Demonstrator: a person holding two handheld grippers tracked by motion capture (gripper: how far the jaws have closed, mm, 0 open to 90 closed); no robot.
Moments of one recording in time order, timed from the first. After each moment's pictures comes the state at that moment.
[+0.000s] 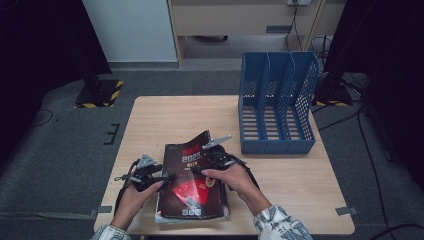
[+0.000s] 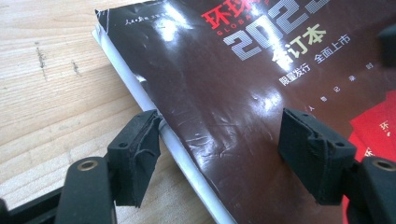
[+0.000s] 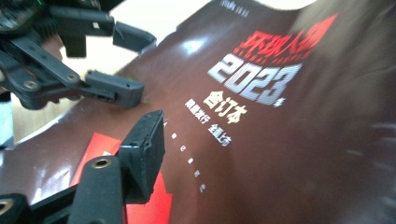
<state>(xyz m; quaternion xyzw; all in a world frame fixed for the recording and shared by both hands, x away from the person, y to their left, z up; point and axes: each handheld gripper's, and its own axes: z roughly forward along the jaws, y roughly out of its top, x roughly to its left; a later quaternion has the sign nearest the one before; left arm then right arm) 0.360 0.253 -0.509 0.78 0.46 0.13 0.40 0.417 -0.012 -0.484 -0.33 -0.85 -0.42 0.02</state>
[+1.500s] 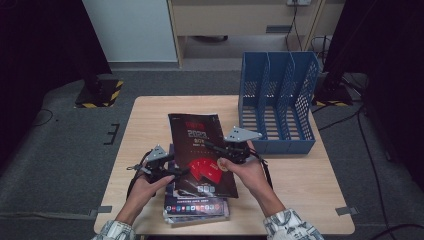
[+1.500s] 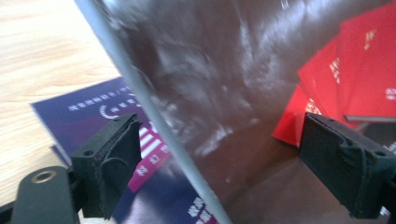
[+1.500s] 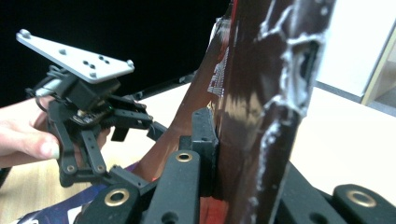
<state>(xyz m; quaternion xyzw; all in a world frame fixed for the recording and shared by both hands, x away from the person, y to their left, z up) 0.387 0.222 -0.500 0.79 0.37 0.11 0.48 0.405 -0.063 -0.423 -0.25 -0.76 -0.58 -0.13</state>
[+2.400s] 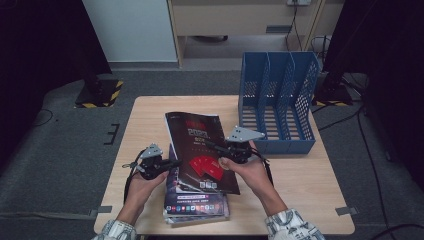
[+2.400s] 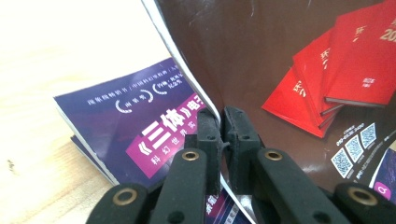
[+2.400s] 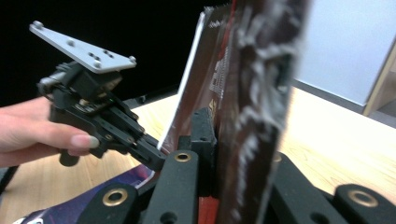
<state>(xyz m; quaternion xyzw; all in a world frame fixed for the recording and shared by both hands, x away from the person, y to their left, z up) 0.386 0.235 -0.488 0.79 0.38 0.10 0.47 0.404 -0.068 -0.419 -0.23 -0.76 -0.59 -0.13</state>
